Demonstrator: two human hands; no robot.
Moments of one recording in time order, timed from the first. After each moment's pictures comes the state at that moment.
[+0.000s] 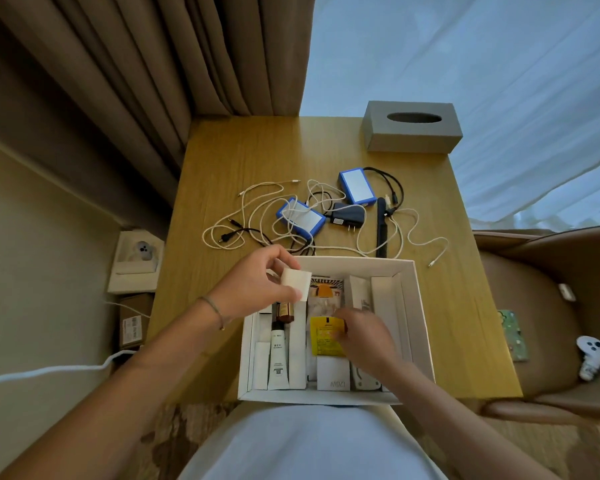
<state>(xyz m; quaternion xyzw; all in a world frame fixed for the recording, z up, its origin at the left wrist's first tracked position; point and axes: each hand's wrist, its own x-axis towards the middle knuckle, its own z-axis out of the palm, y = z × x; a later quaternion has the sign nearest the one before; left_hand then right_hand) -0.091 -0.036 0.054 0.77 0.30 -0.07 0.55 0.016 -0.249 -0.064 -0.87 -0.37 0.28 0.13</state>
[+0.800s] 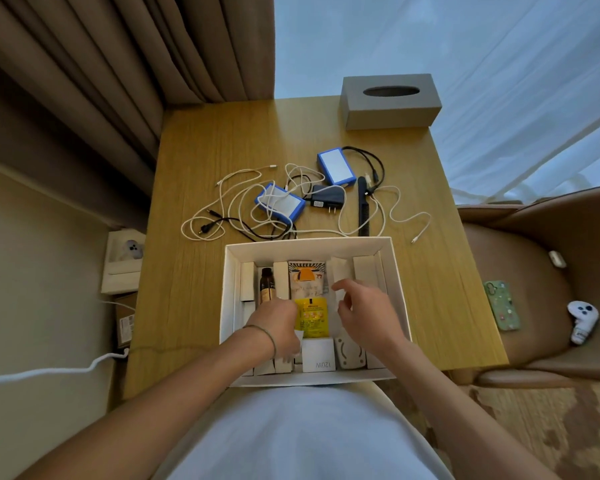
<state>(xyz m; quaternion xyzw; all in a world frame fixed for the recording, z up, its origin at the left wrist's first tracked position) -0.085 -0.120 -0.040 0.90 0.22 -0.31 0.23 0.028 -0.273 -0.041 -0.89 -0.32 0.22 0.23</state>
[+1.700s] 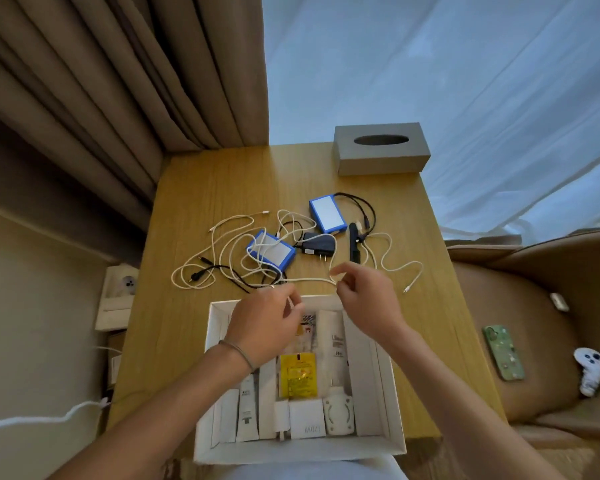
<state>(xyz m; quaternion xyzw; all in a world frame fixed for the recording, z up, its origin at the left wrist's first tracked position) -0.019 -0.088 0.029 0.93 0.25 -0.01 0.27 0.124 -0.225 0.005 -0.87 -0.30 0.18 0.34</state>
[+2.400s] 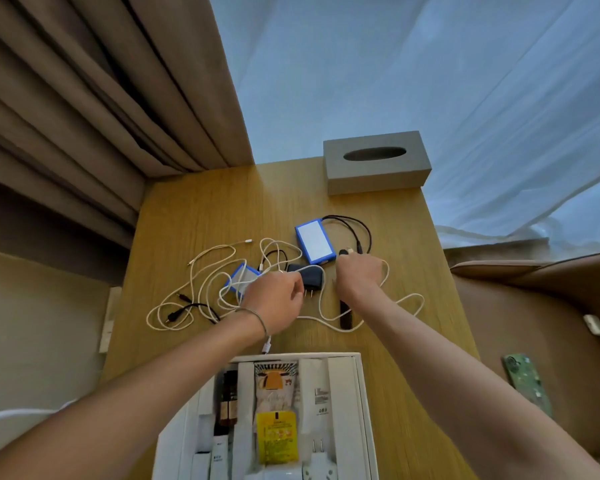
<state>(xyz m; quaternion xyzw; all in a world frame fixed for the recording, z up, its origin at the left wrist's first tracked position) 0.120 -0.048 -0.020 0.94 0.25 -0.10 0.20 0.266 -0.144 -0.082 -0.93 -0.31 0.17 -0.10</state>
